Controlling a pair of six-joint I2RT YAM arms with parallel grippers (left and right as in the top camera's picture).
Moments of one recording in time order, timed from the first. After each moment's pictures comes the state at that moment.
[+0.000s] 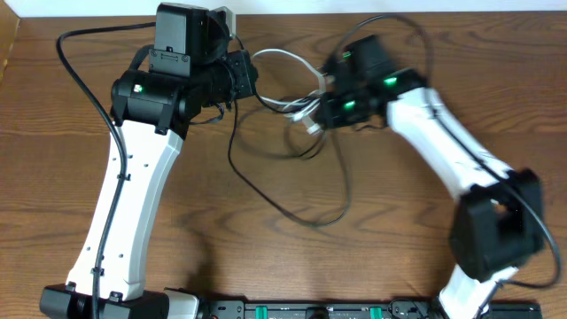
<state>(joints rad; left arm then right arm) -0.22 1.55 1.71 -0.97 0.28 -0.40 0.35 1.88 1.55 -0.78 -0.44 0.24</state>
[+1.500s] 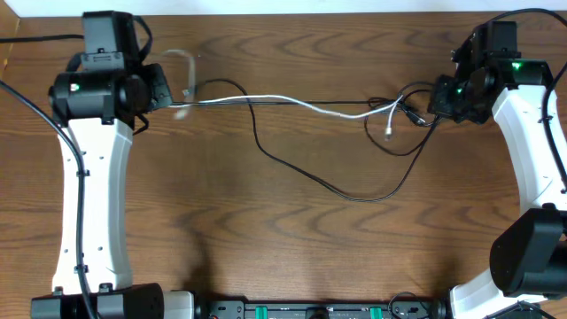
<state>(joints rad) 0.06 1.55 1.71 -1.15 -0.17 -0.21 -0.04 1.76 1.55 -1.01 -0.14 0.25</state>
